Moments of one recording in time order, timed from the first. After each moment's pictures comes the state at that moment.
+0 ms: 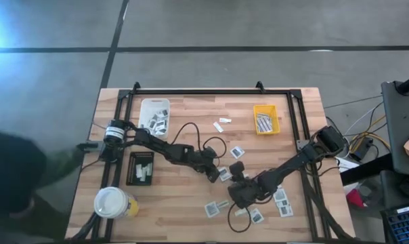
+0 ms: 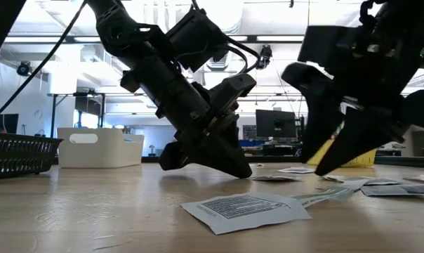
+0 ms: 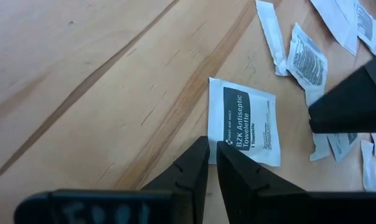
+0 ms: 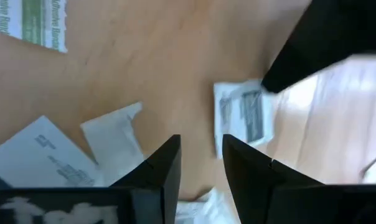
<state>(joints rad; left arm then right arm) -0.12 2.02 1.07 0.13 0.01 -0.89 0.54 1.84 1.01 -0.39 0.50 0.00</state>
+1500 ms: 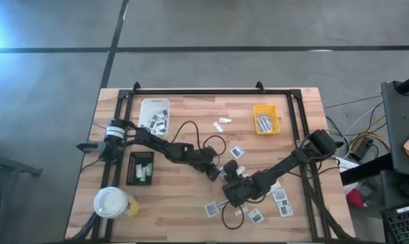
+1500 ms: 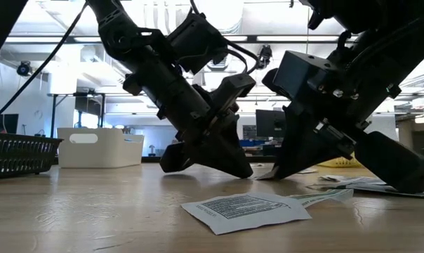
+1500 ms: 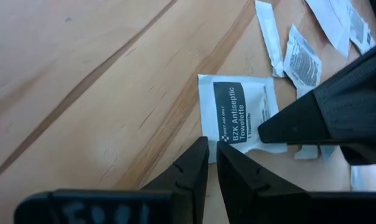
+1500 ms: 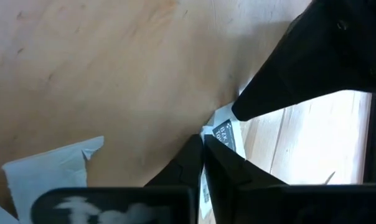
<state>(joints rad) -0.11 2.01 1.07 0.16 0.07 -0.91 0.49 1.97 1.01 -0.23 0.65 -0.16</state>
